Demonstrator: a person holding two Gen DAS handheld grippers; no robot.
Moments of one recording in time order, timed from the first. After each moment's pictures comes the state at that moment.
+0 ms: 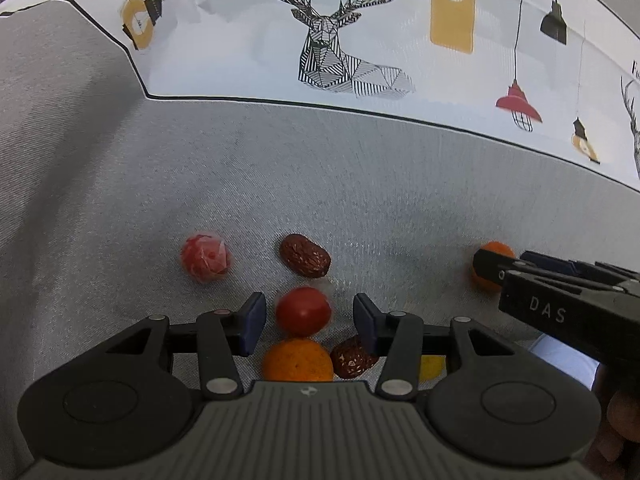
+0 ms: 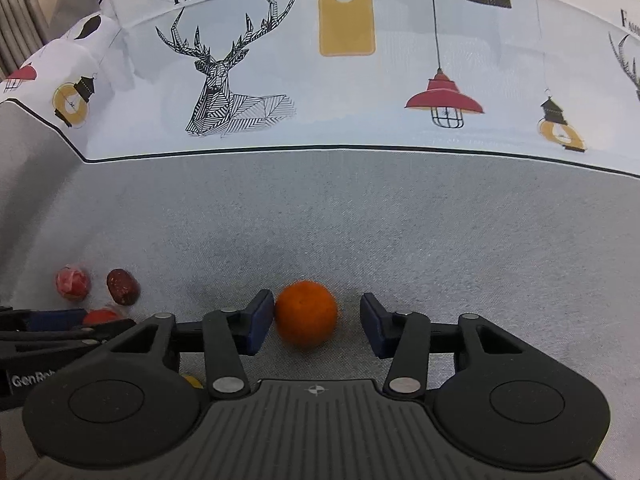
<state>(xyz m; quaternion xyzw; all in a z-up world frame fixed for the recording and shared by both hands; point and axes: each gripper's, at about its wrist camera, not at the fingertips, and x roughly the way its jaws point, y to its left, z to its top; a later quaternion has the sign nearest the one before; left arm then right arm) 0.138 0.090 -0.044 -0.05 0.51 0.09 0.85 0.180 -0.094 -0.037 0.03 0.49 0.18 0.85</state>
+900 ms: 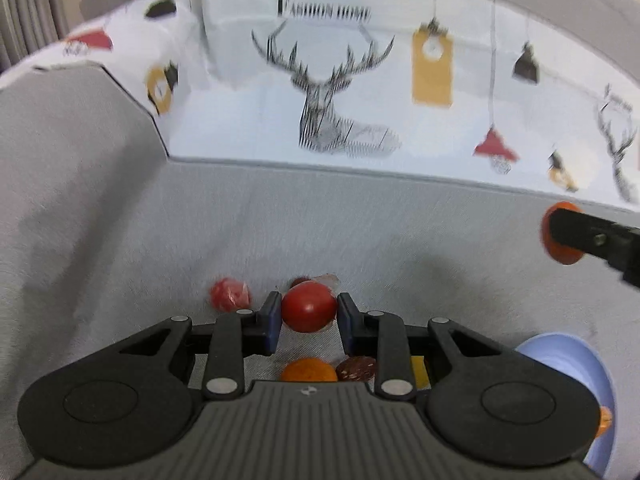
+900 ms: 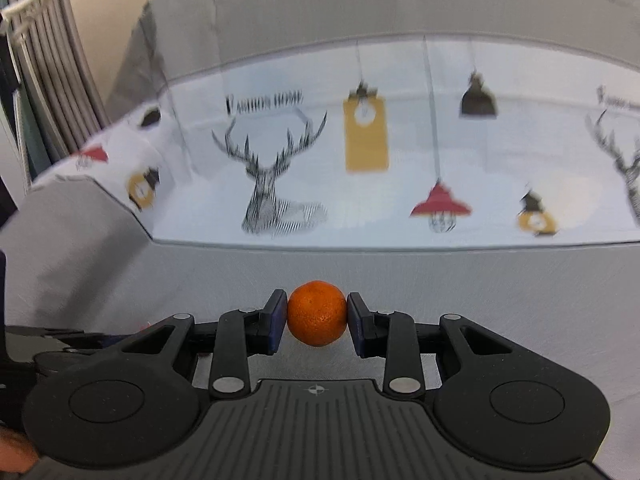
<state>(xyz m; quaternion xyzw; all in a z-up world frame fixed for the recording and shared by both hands) 0.107 0.085 -0.001 -0.03 0.43 0.08 0.90 0.136 -0.129 0.060 0.07 0.37 0.21 0.90</state>
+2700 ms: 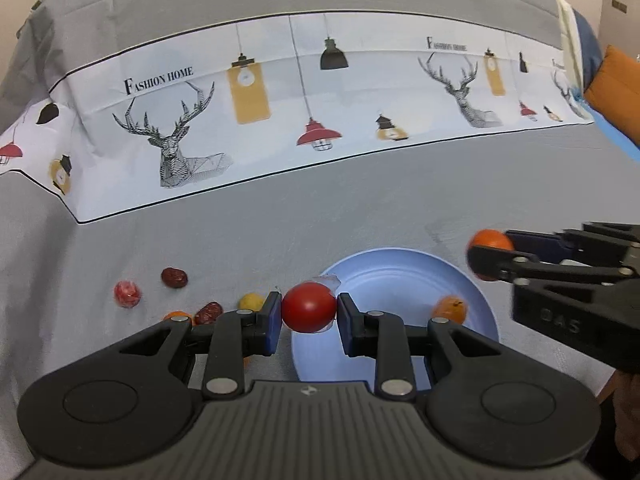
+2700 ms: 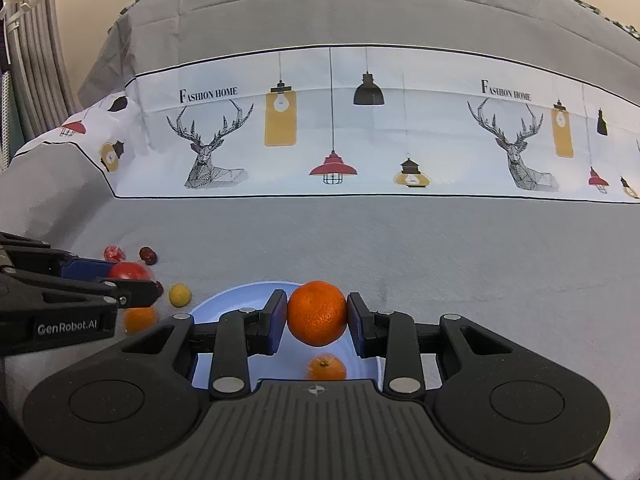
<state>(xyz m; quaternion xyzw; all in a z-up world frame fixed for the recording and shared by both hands) 0.002 -0.031 0.028 0.08 0.39 -0.08 0.91 0.007 -0.213 0.059 0.02 0.36 0.13 0.92</state>
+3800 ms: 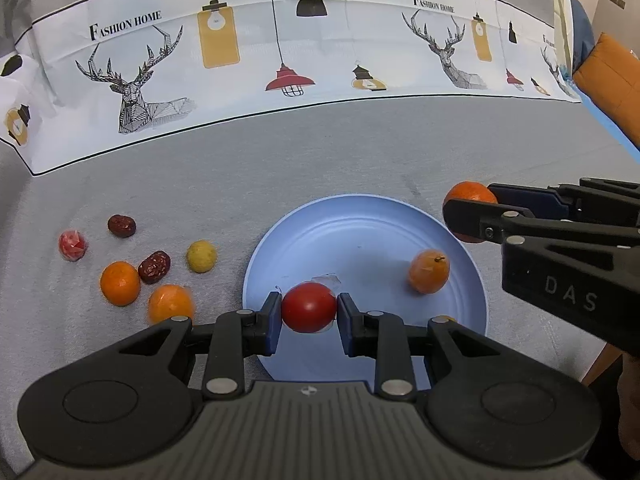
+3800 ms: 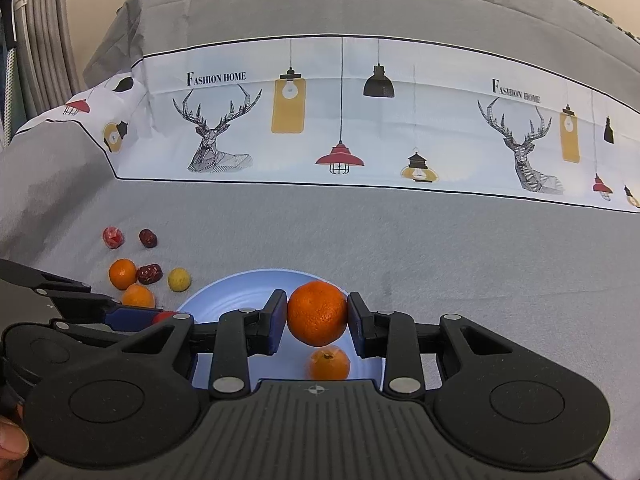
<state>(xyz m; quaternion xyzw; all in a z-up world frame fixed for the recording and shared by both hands) 0.014 -0.041 -0.015 0.05 0.45 -0.11 0.89 0.008 -0.202 0.053 0.00 0.37 0.13 0.92</state>
